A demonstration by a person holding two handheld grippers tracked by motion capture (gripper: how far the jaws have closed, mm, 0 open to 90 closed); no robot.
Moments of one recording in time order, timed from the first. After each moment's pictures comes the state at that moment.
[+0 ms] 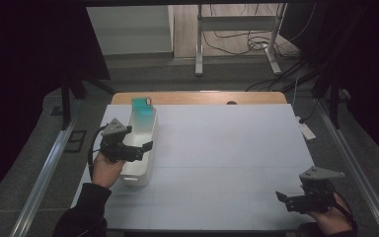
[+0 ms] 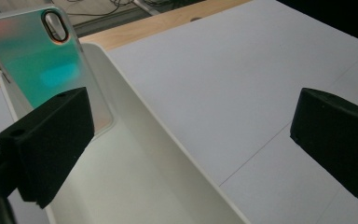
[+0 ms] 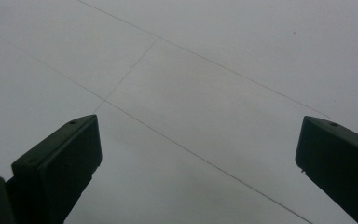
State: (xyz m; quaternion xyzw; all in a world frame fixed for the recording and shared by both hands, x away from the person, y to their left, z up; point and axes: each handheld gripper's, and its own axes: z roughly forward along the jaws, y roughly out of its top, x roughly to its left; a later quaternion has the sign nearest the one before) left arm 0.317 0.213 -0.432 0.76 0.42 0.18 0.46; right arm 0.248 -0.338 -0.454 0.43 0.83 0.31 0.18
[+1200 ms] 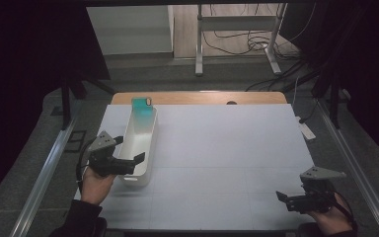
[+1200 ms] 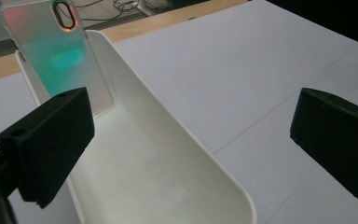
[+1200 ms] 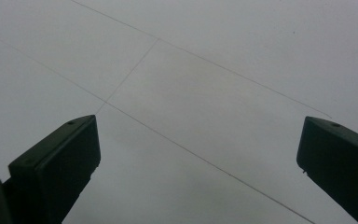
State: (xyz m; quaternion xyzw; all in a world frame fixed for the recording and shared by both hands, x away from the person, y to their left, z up) left arm 0.273 0.227 -0.433 0.75 0.42 0.19 0.47; right arm 0.248 -0.339 -0.453 0.44 0.82 0.32 0.18
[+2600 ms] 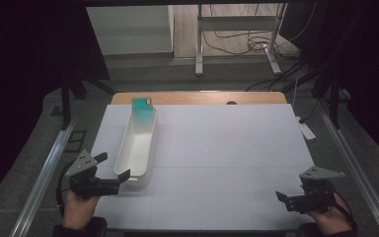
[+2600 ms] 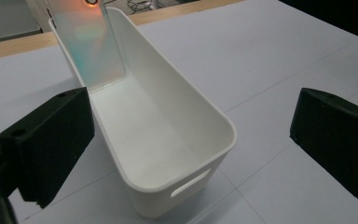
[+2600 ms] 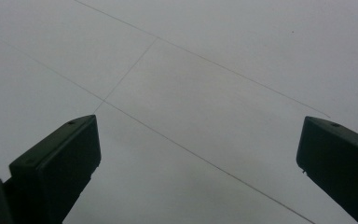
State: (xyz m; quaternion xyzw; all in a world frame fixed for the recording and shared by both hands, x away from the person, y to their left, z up) left arm 0.217 0.252 -0.441 0.74 0.44 0.21 0.47; right arm 0.248 -0.338 -0.453 0.44 0.82 0.31 0.18
